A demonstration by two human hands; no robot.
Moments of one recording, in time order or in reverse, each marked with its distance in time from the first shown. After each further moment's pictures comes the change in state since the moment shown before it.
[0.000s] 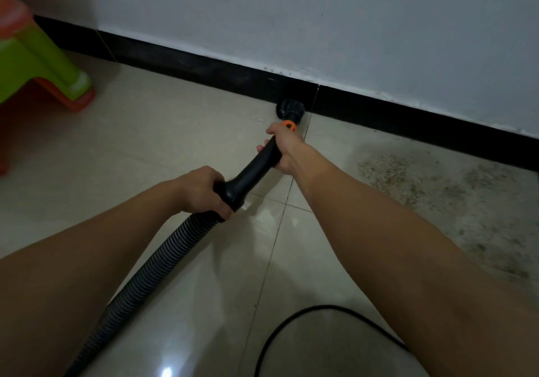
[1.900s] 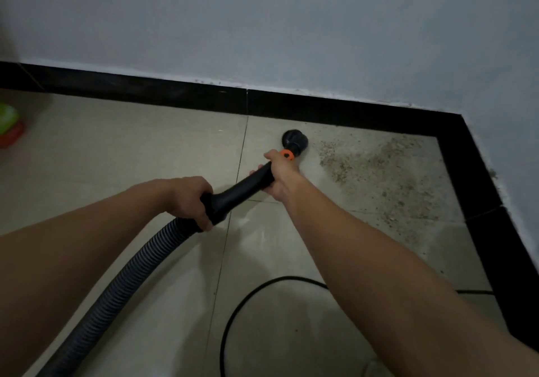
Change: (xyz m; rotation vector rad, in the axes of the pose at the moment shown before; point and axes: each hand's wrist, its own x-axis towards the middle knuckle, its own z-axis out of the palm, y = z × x) left_hand -0.023 0.082 0.028 0.451 -0.195 0.157; right_hand -0.077 0.020 -0.112 0.239 0.173 0.003
